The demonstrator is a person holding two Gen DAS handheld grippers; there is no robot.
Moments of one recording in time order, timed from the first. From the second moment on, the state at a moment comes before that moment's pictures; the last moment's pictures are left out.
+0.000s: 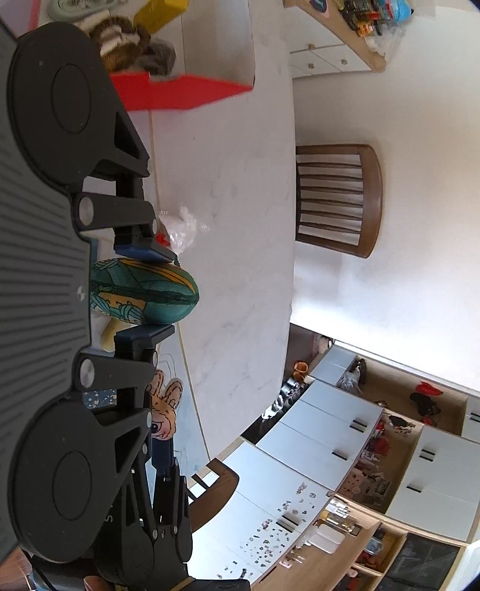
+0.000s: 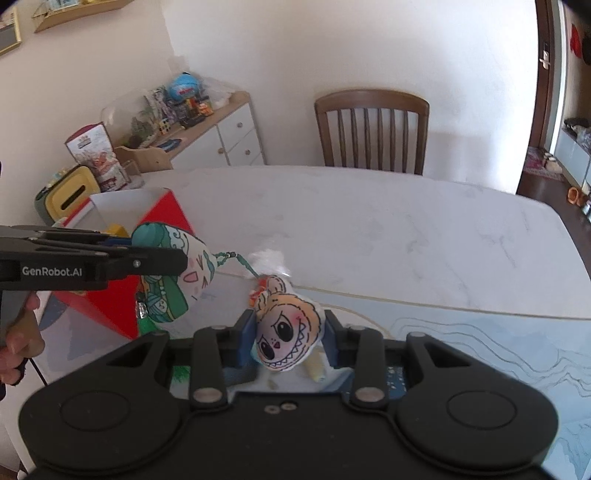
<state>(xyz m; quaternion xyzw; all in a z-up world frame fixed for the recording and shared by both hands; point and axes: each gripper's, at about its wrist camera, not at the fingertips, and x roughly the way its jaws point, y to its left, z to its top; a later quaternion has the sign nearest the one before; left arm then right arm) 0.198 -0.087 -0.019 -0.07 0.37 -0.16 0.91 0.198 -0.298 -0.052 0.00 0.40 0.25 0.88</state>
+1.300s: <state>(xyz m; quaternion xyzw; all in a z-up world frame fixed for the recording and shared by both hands) 0.157 0.142 0.032 -0.08 0.33 -0.04 0.94 0.175 -0.064 -0.009 -0.10 0.35 0.32 0.87</state>
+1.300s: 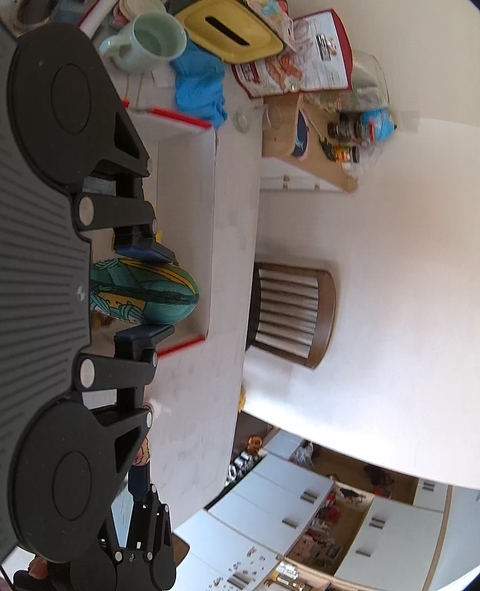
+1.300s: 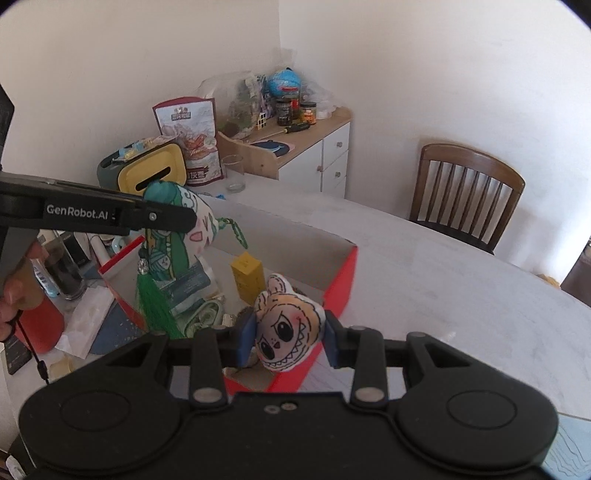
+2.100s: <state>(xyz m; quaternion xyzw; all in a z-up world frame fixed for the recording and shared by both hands) 0.222 0.186 -0.041 -0.08 0.38 0.03 0.92 0.228 0.033 -0.079 -0.14 0.40 0.31 0.85</state>
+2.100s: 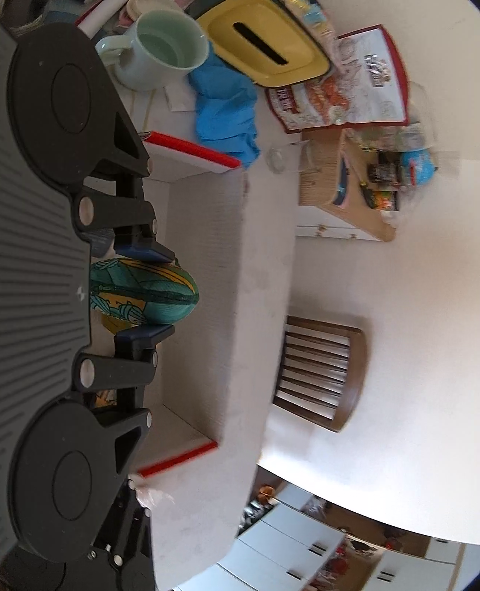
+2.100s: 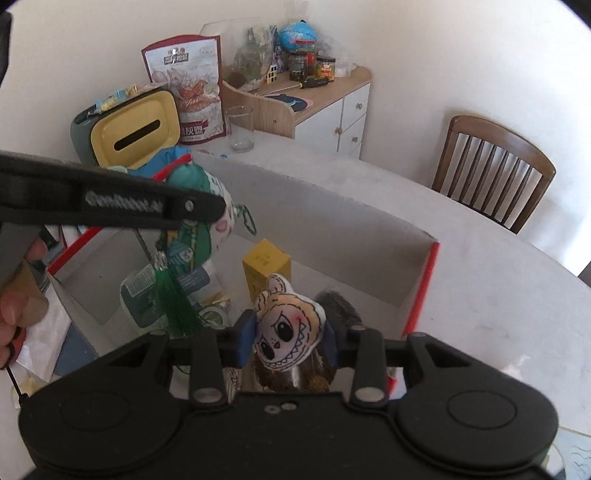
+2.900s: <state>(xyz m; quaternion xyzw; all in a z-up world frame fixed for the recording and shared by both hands) 0.229 0.186 -0.092 -0.07 0.46 0.02 0.89 0.227 0.055 -0.105 -0.17 0.44 0.33 0.82</state>
